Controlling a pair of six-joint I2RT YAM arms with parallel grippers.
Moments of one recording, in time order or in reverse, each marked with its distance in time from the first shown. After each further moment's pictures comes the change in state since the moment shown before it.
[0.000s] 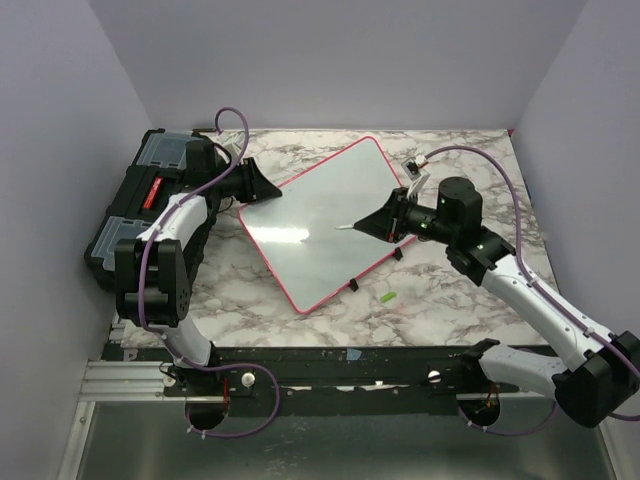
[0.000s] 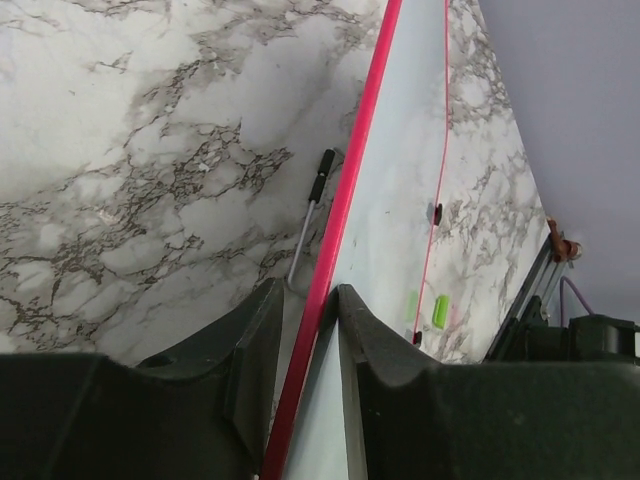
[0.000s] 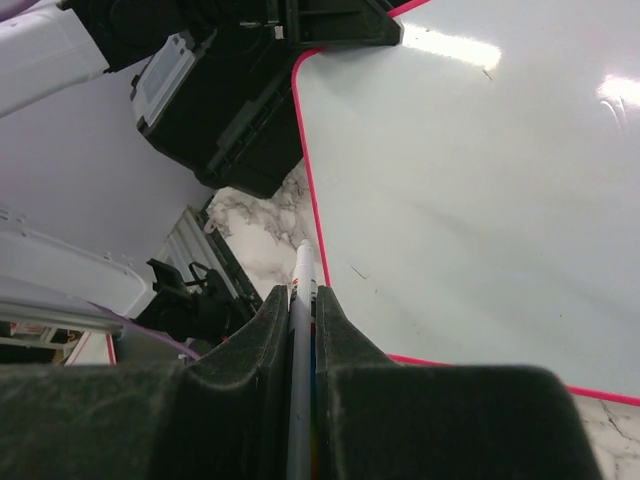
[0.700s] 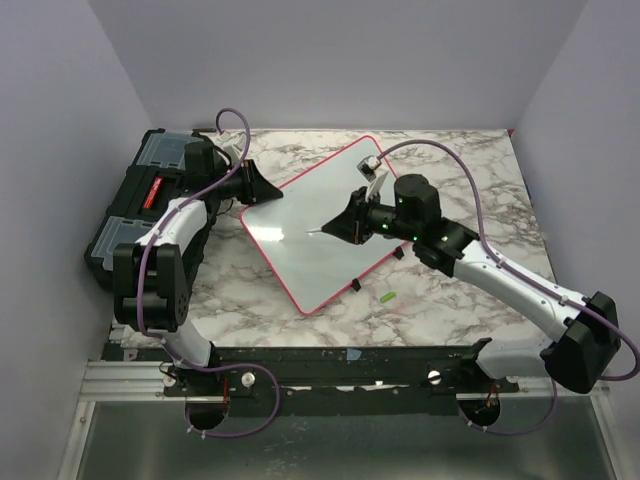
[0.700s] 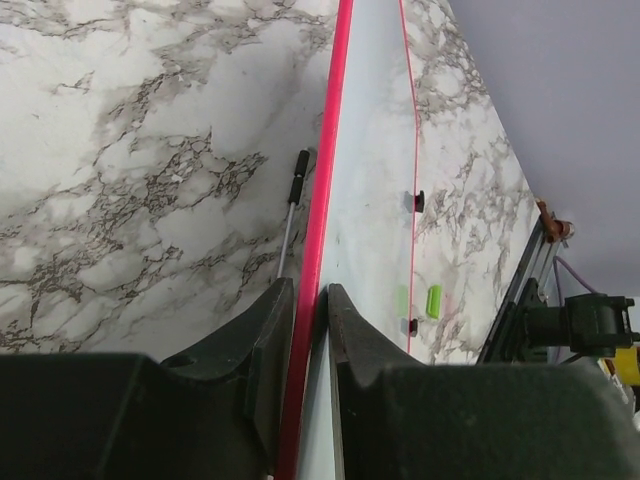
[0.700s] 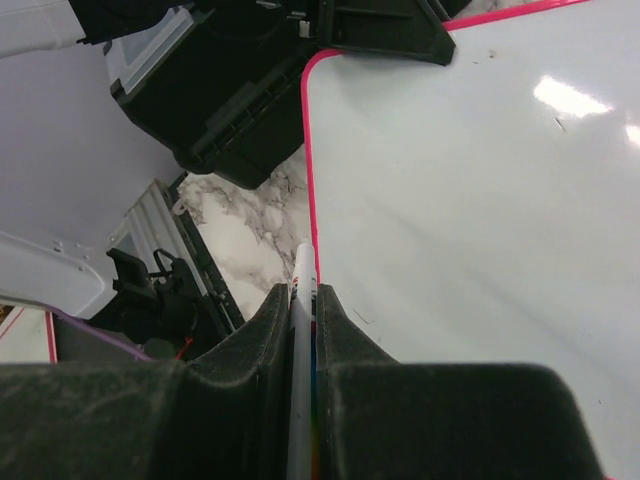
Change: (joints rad) left arm 0.000 -0.023 -0.039 0.071 0.072 0.013; right arm 0.180 0.179 0.117 0.040 0.111 -0.116
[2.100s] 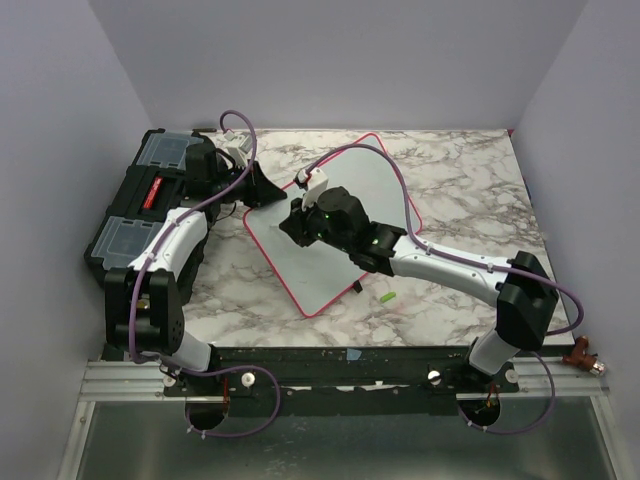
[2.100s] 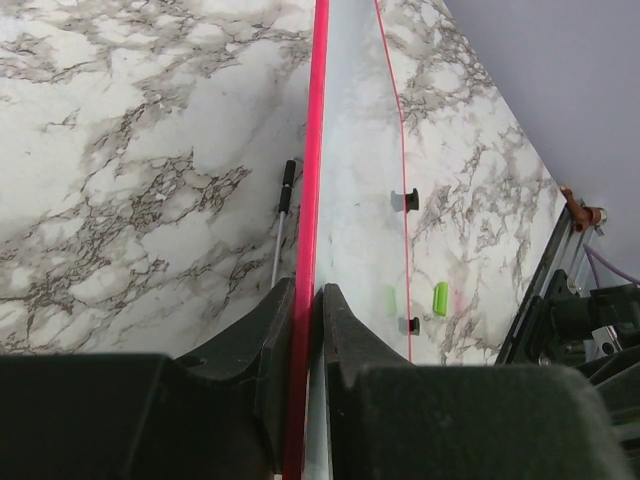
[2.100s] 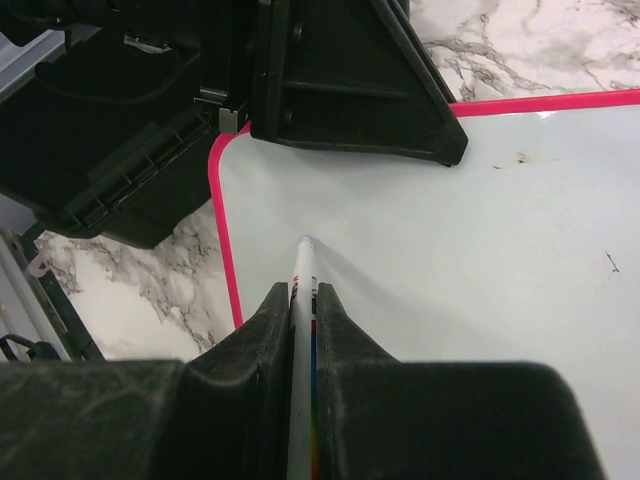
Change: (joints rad) left arm -0.055 -0.158 -0.065 -0.003 -0.066 0.060; right arm 0.285 0.360 0.226 0.096 0.500 -0.155
